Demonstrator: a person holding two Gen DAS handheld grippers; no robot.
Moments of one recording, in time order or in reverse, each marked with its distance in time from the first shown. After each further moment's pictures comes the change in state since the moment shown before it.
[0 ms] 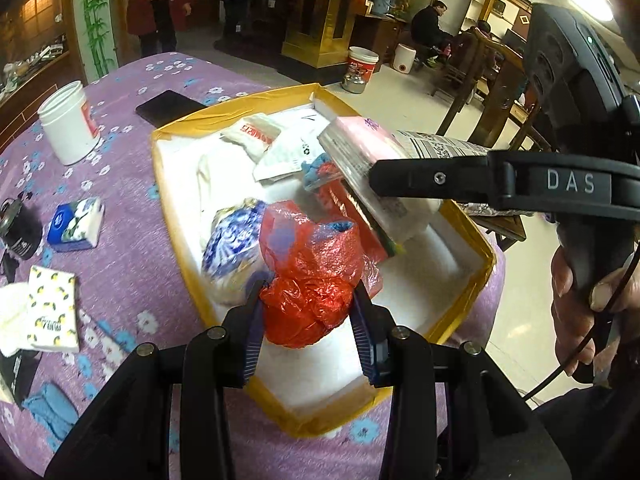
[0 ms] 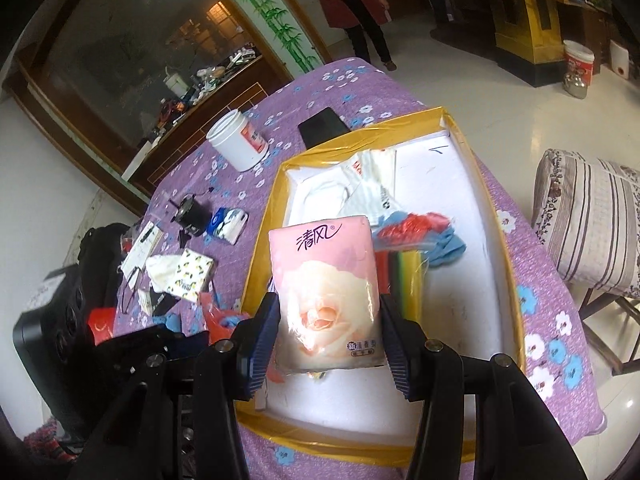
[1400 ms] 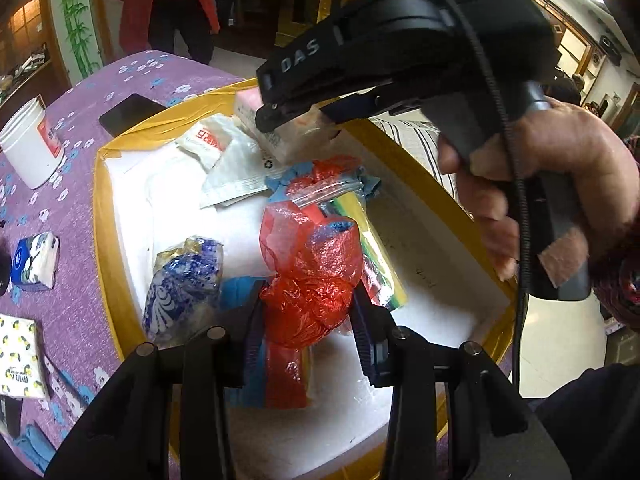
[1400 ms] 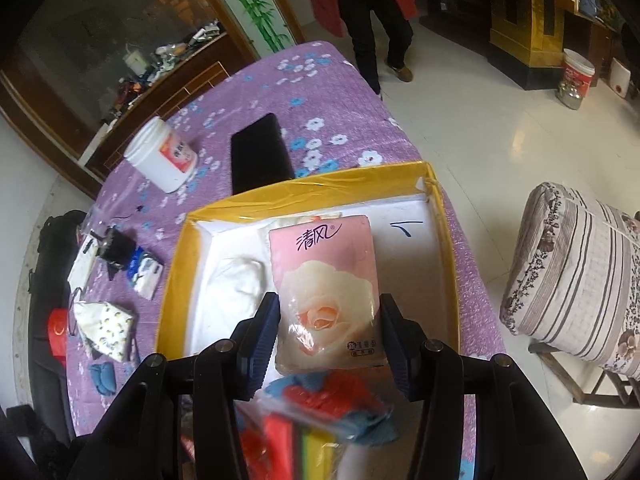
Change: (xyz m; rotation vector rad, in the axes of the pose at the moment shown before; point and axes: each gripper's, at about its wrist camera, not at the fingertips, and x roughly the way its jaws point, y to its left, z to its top) left arm 0.054 -0.031 0.027 0.042 0.037 0.022; right arm 0.094 -0.048 0.106 -0.048 0.105 -0.151
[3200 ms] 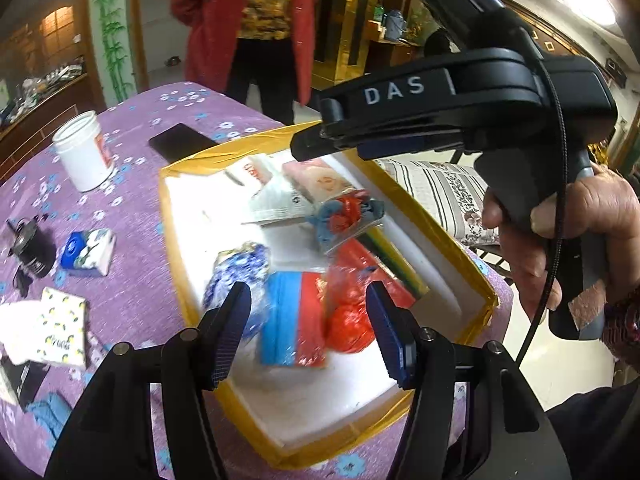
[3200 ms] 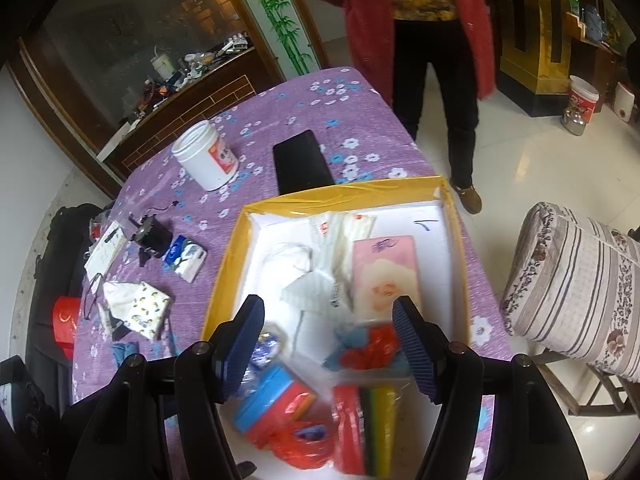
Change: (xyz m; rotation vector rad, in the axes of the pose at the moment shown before) left arm -0.063 0.018 -0.022 -0.067 -0.148 0.058; right arm -0.069 0.043 -0.035 -0.068 -0.083 0.037
